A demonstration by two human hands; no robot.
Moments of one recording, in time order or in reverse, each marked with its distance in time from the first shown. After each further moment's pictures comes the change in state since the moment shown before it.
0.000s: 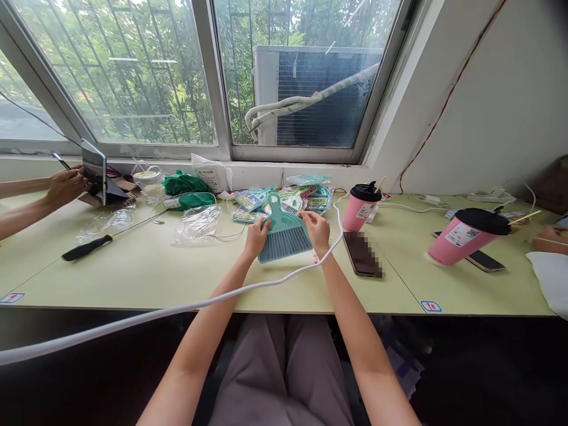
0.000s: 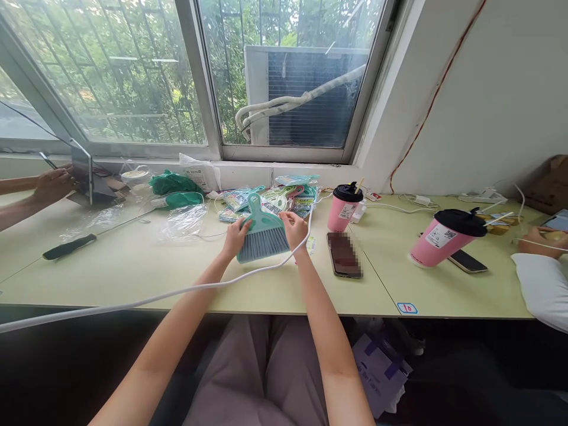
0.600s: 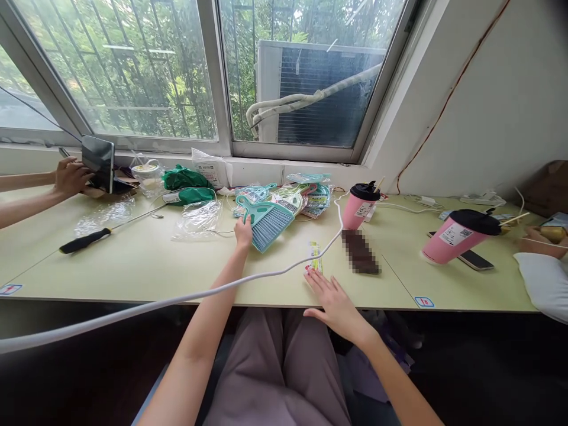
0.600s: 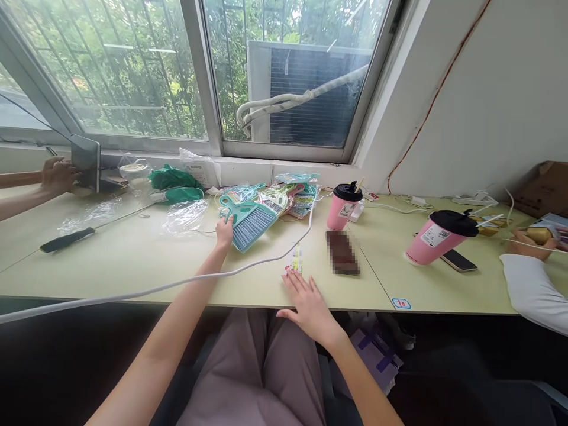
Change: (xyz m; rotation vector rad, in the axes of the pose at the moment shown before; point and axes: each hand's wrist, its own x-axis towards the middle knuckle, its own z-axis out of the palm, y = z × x) left_hand 0.016 -0.050 0.000 -0.131 0.275 -0.457; right_hand -0.172 0.014 -0.083 -0.684 -0.662 -0.389
